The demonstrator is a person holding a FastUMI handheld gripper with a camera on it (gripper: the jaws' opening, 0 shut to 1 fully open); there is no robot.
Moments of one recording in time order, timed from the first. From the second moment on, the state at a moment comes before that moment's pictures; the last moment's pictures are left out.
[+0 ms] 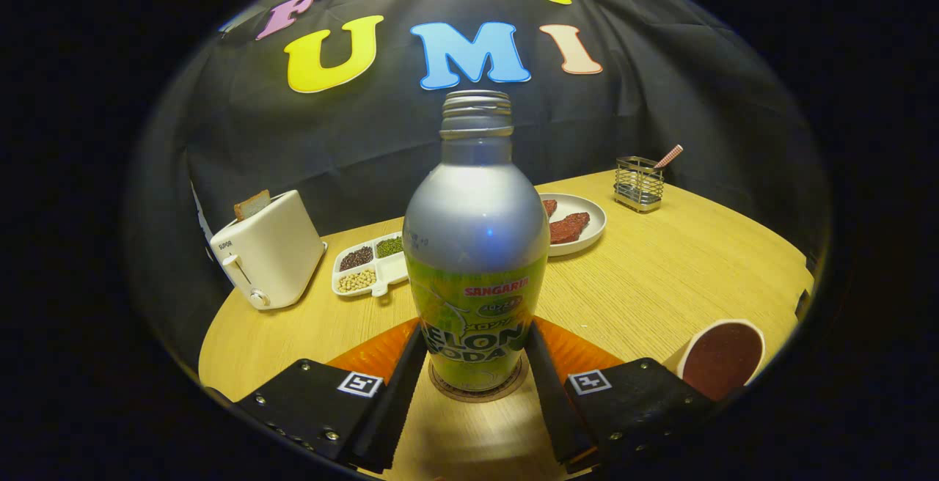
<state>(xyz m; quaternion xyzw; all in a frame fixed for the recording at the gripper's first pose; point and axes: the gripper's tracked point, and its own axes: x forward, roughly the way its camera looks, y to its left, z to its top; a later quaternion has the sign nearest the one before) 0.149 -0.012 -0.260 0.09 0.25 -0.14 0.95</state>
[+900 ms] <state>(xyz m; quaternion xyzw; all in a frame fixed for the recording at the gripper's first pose) 0.141 0.006 -0.263 0.03 0.26 -0.09 0.96</state>
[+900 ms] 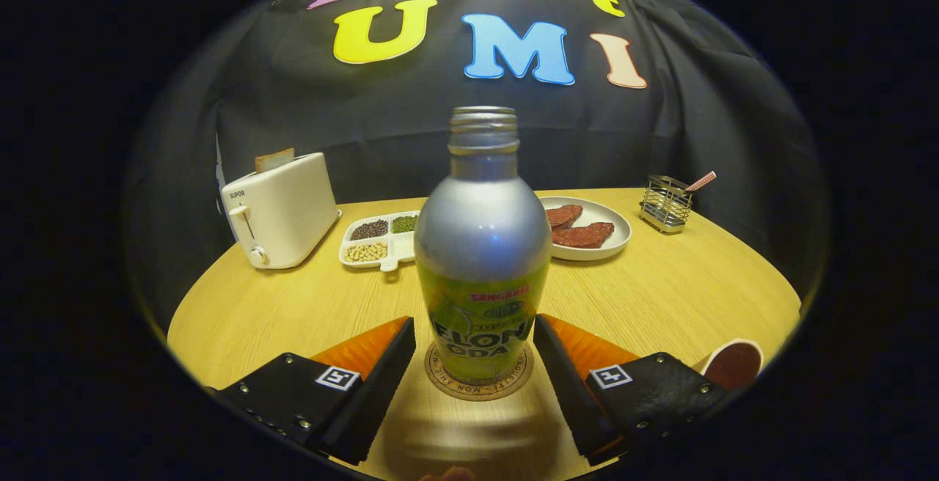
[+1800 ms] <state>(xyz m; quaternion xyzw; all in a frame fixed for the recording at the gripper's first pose) 0.037 0.008 -0.057 0.01 0.09 -0.05 0.99</state>
